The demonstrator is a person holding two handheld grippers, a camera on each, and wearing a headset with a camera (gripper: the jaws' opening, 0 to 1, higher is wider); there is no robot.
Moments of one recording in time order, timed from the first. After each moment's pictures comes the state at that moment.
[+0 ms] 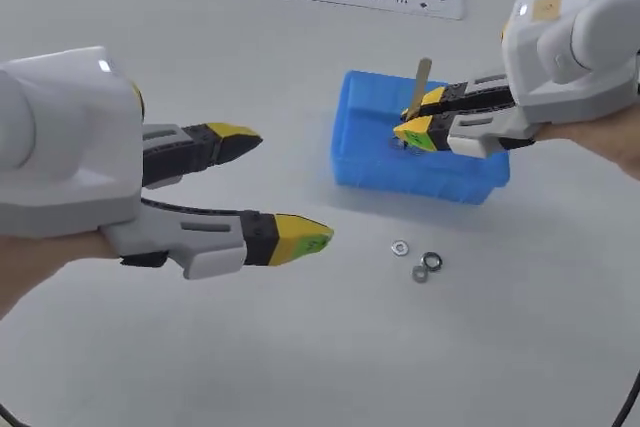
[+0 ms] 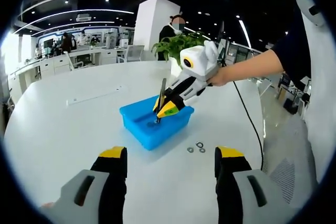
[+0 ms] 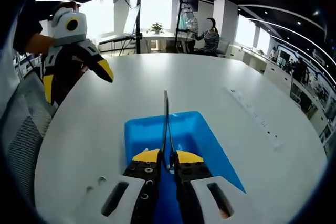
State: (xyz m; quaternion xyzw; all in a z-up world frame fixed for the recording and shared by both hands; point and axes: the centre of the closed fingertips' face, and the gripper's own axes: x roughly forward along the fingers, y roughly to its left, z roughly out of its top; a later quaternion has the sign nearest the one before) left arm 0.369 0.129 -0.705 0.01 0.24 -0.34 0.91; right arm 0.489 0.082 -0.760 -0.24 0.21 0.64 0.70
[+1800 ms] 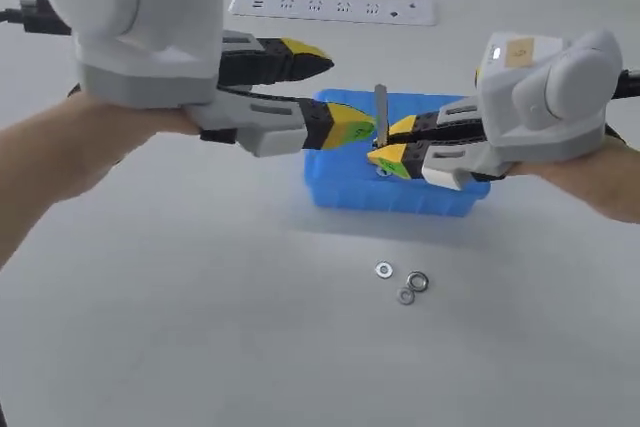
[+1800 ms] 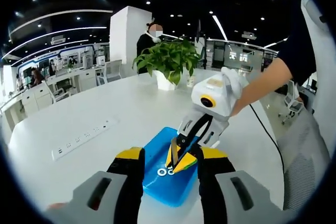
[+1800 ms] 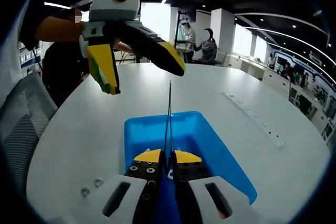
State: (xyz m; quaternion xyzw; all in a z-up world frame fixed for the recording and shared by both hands) left arm 0.477 0.084 -0.678 0.08 0.18 -0.43 0.88; right arm 0.482 0.084 -0.760 -0.21 0.17 0.65 0.71
